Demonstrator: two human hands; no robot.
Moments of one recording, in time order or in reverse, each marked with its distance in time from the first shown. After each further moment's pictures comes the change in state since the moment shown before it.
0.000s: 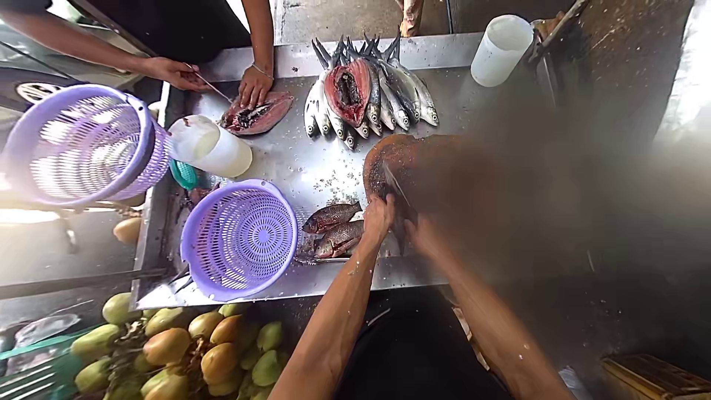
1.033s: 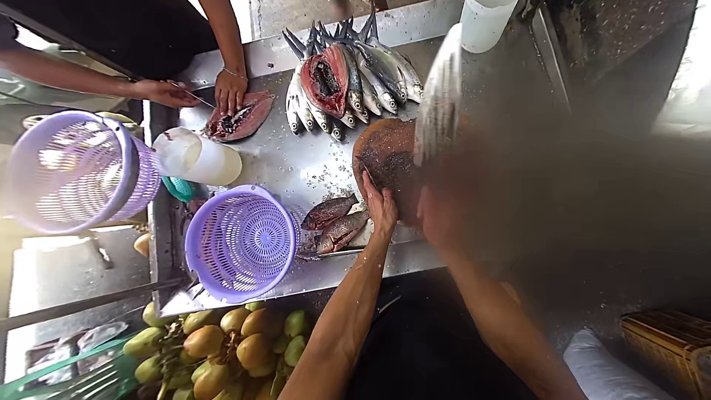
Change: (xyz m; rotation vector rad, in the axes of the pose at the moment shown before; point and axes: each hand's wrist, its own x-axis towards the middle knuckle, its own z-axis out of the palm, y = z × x) left_hand 0.016 -0.025 0.065 -0.531 0.343 0.446; right_hand -0.021 0.009 -0.004 0.587 0.742 -0.485
